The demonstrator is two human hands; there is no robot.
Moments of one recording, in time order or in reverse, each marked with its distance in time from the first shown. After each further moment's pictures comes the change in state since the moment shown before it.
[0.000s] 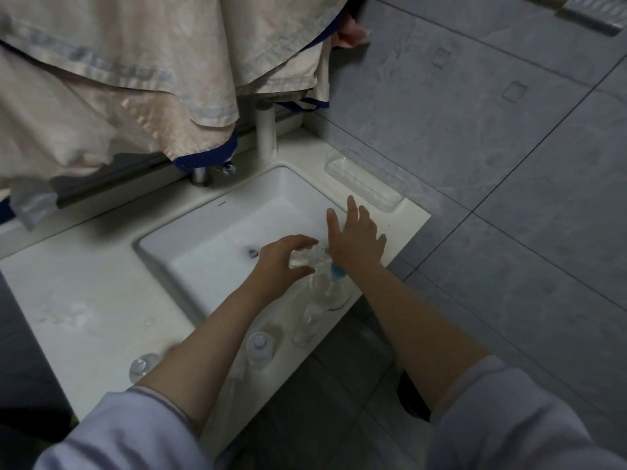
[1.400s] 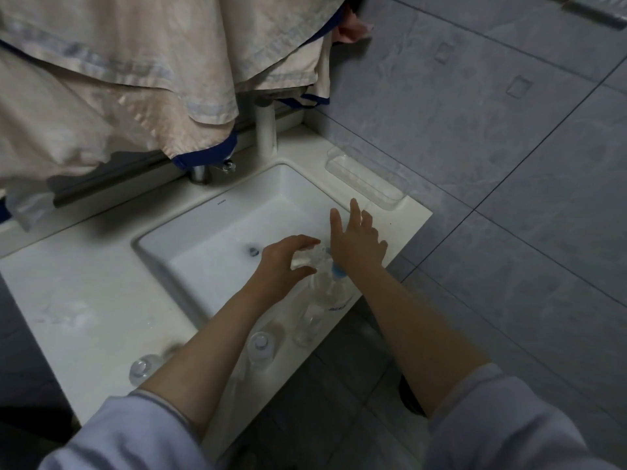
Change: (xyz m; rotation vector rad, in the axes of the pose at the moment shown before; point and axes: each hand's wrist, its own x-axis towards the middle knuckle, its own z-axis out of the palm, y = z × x) left_hand -0.002 -0.010 0.007 -0.027 0.072 0.095; right_hand -0.001 0.001 0.003 0.010 -0.051 0.040
